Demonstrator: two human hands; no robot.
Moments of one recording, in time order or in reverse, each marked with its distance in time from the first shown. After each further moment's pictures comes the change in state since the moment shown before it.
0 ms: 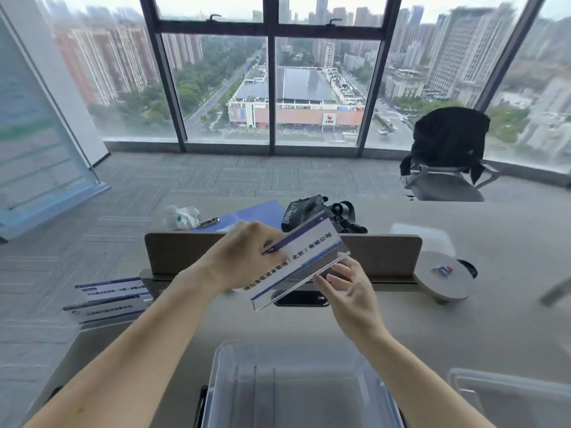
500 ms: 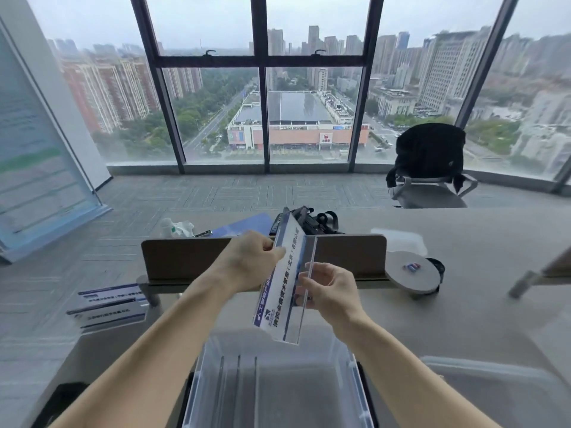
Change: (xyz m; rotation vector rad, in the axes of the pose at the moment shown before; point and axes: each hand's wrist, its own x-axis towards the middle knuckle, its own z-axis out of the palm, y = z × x) left_hand -0.041 0.106 0.014 -0.228 -0.008 -0.349; right_hand -0.054 -0.039 -0.049 0.266 -0.069 0.136
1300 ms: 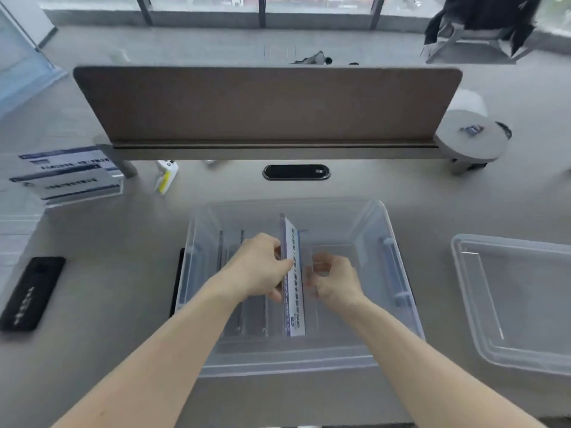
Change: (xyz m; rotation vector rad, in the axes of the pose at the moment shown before) left_hand -0.022 -0.208 0.190 -0.097 -0.452 -0.365; right_hand -0.007 0.273 0.011 -0.530 -0.025 0.393
